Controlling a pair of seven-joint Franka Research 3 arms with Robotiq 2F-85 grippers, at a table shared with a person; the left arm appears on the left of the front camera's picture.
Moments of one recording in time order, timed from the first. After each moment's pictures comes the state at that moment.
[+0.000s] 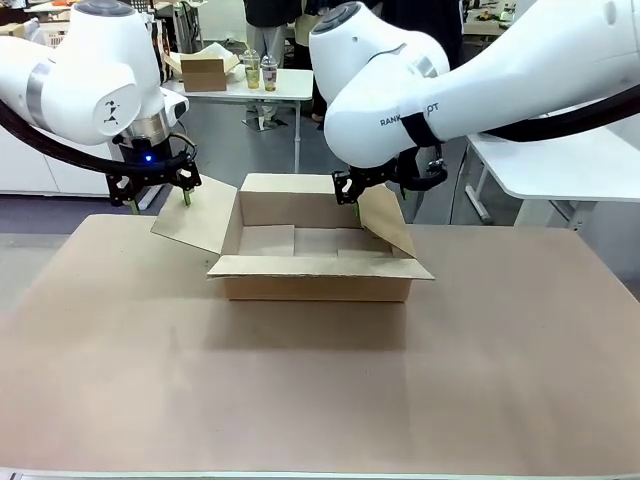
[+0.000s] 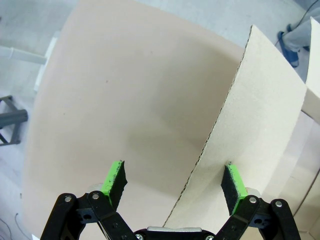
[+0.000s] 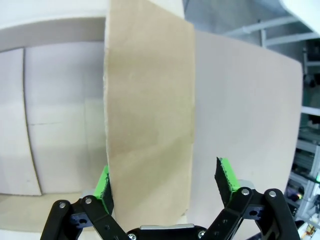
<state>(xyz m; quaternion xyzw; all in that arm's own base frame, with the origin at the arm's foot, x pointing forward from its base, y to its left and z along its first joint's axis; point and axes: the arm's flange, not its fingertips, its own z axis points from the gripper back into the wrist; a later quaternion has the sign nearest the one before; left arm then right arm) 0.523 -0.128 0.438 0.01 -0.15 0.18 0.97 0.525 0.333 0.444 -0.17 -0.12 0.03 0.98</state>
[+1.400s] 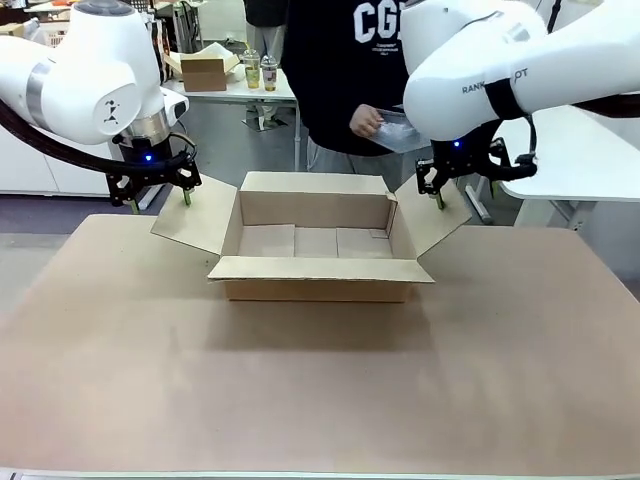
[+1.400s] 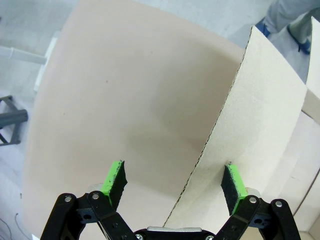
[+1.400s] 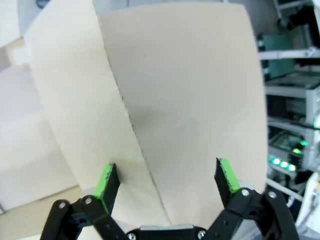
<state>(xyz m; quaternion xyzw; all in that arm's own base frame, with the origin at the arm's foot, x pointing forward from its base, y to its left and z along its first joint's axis) 0.523 -0.128 0.438 0.01 -0.15 0.18 0.97 0.521 0.200 0.462 -0.20 -0.08 -0.11 0.97</state>
